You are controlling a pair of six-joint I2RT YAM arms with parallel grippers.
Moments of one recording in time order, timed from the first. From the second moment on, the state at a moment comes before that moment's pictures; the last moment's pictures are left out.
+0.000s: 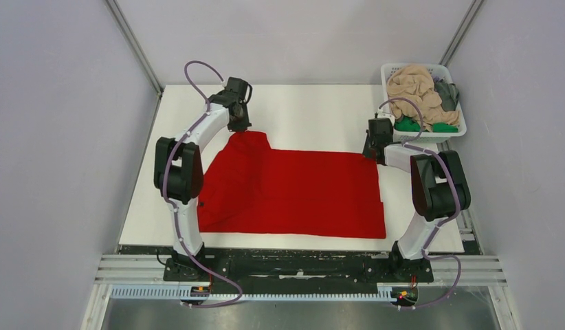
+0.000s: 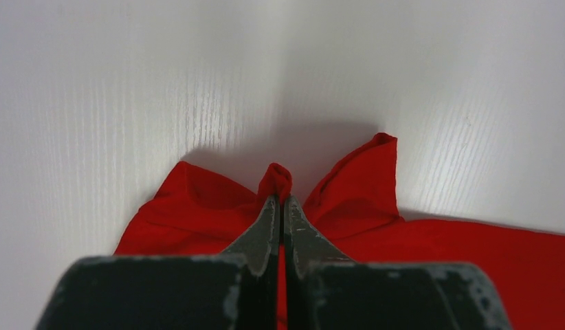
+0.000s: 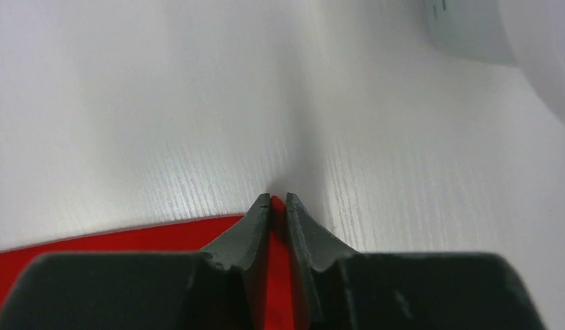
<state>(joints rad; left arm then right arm) -0.28 2.03 1.71 -0.68 -0.18 -0.38 0.13 1.79 0.95 0.00 0.27 0.30</state>
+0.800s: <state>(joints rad) -0.31 1.59 1.25 -0.59 -0.18 -0.43 0.13 1.45 0.75 0.03 0.12 0.15</state>
